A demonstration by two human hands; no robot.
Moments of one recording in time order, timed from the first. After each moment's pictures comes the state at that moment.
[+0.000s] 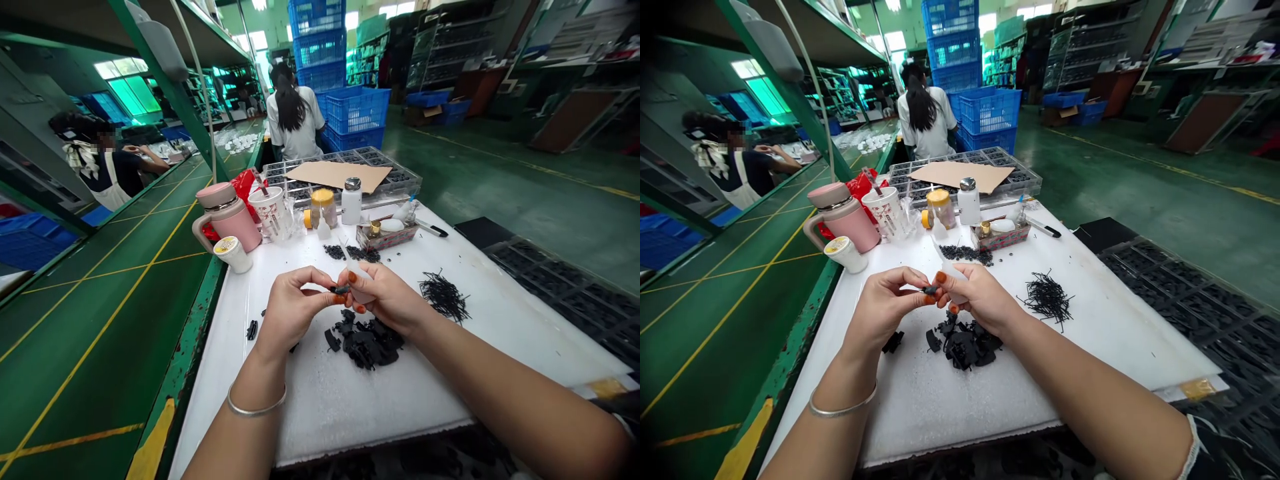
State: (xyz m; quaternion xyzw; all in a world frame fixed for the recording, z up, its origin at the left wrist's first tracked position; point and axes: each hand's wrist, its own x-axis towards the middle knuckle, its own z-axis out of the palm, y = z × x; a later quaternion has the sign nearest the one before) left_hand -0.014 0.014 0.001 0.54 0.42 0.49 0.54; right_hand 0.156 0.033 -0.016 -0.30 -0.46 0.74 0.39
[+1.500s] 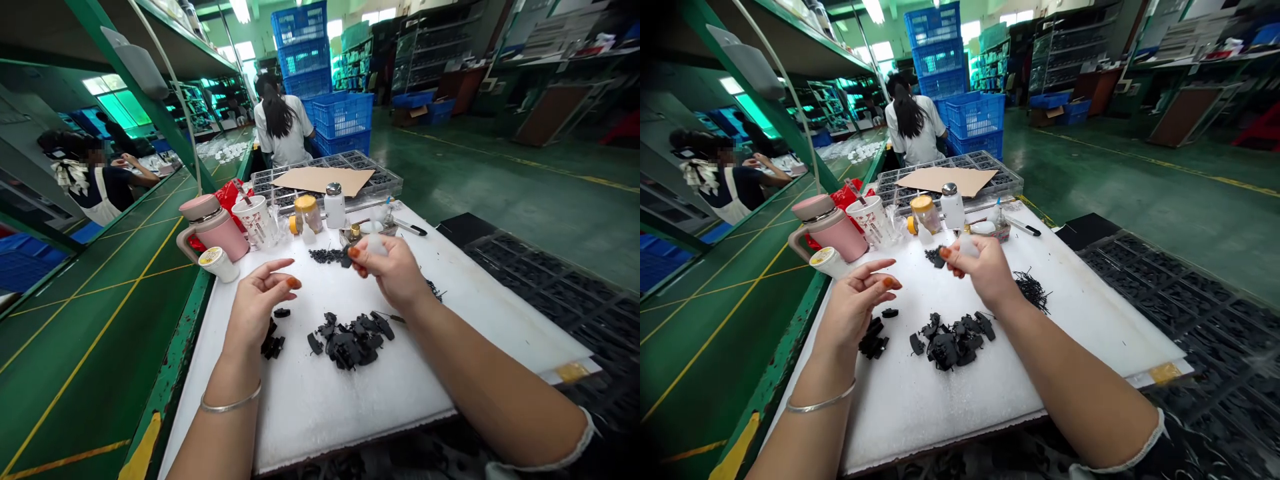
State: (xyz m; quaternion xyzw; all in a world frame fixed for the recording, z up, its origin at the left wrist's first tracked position) left_hand -0.034 0.026 -0.002 0.50 0.50 0.50 0.50; right_hand 0.191 0.051 0.003 -0.36 -0.51 0.53 0.58
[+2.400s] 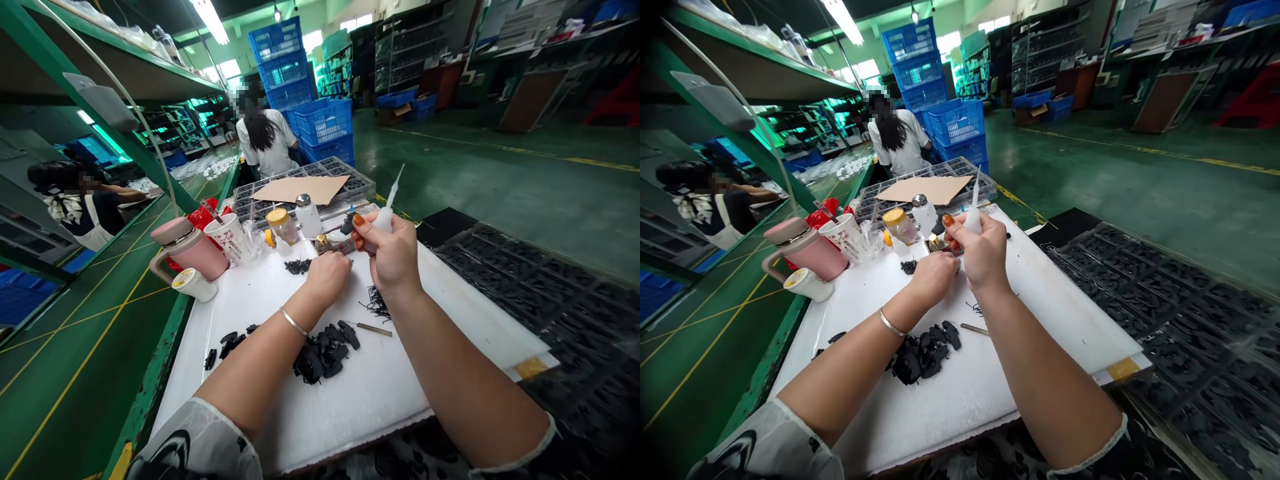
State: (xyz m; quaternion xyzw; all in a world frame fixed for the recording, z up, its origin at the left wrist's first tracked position) left_hand 0.129 0.104 -0.019 0.90 0.44 0.01 -0.04; right_hand 0.238 0.072 0.019 -0.33 -0.37 0.43 0.75
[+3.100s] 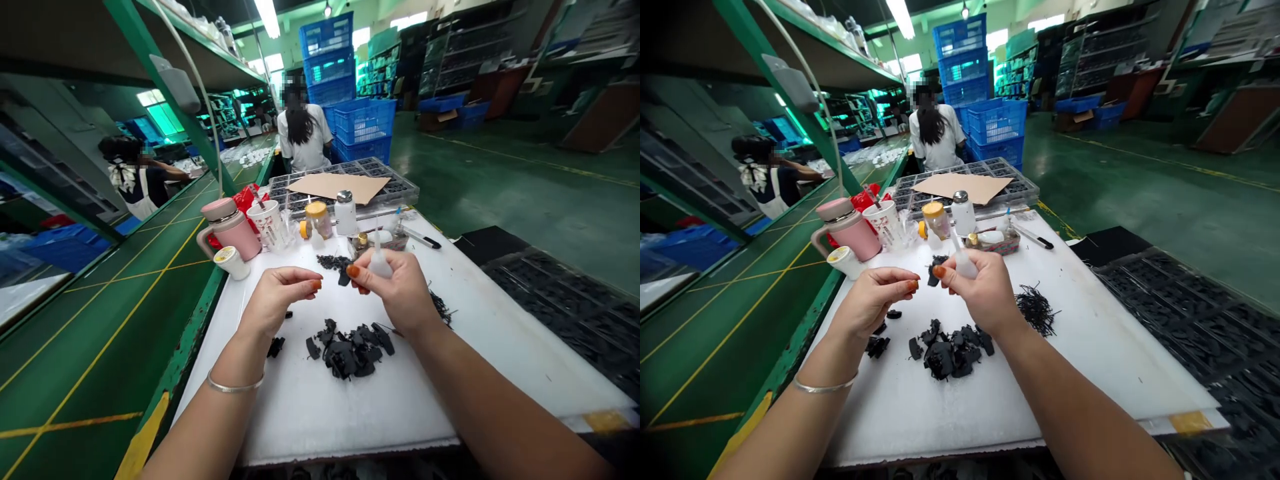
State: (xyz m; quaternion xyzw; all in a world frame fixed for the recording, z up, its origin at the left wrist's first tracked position) left_hand -0.005 0.032 0.016 0.51 0.50 0.45 0.53; right_hand 0.193 0.035 0.015 -0.35 -0.58 0.47 0.56
